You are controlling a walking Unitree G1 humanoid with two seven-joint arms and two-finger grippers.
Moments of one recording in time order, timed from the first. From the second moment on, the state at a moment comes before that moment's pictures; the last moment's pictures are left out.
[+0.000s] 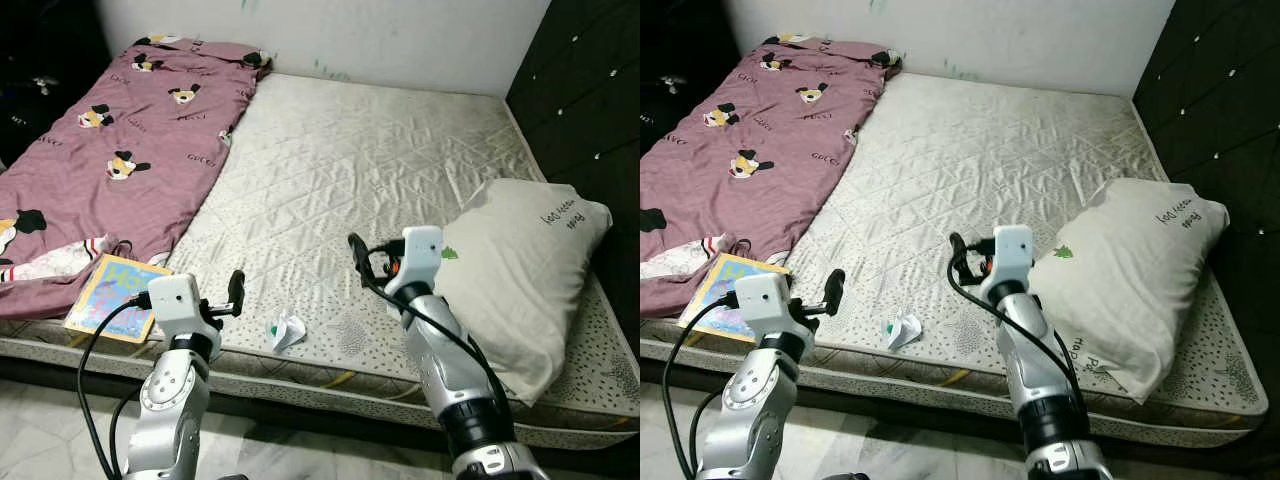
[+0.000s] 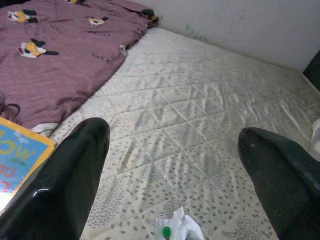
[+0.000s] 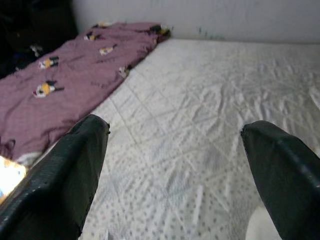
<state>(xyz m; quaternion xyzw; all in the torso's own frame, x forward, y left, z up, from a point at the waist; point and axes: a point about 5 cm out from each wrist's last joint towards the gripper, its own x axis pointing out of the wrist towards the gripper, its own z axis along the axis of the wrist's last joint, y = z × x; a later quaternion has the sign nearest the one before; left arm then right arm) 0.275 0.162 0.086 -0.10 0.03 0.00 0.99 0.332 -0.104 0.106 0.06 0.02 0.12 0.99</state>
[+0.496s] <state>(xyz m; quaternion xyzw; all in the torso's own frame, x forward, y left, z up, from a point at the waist) 0.276 0.161 0.086 -0.10 0.03 0.00 0.99 0.330 -0.103 0.103 0.05 0.02 0.12 0.99</state>
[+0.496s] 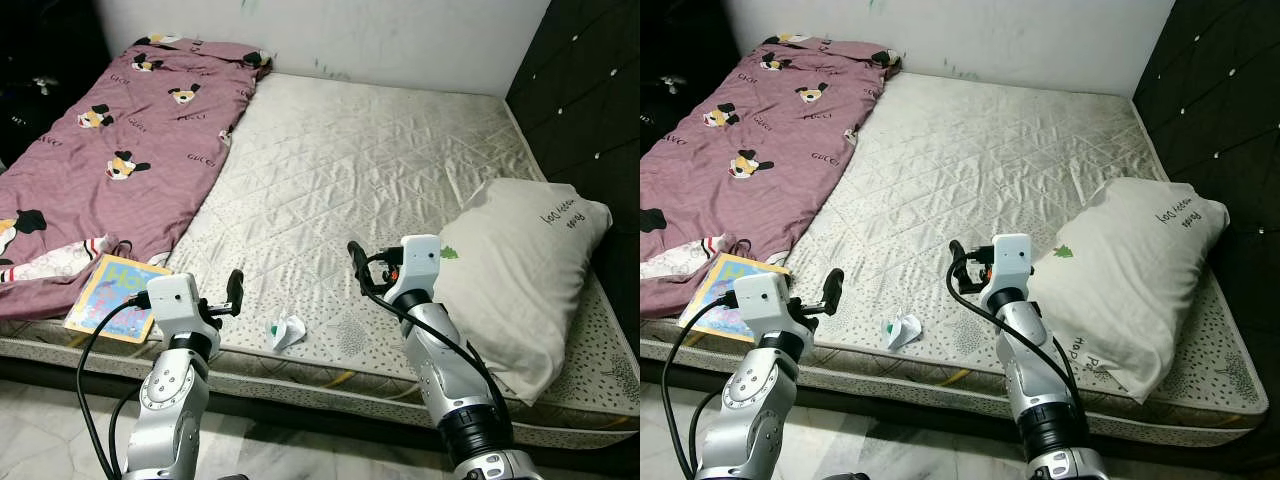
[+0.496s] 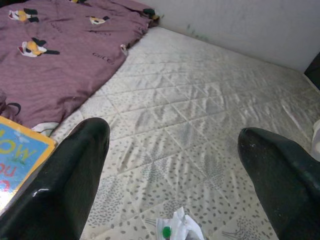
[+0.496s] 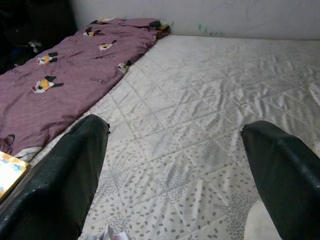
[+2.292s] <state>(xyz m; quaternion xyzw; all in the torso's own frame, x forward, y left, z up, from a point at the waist) 0.279 0.151 0.087 -0.11 0.03 -0.01 0.99 0.331 -0.116 0.101 0.05 0.02 0.10 0.99</state>
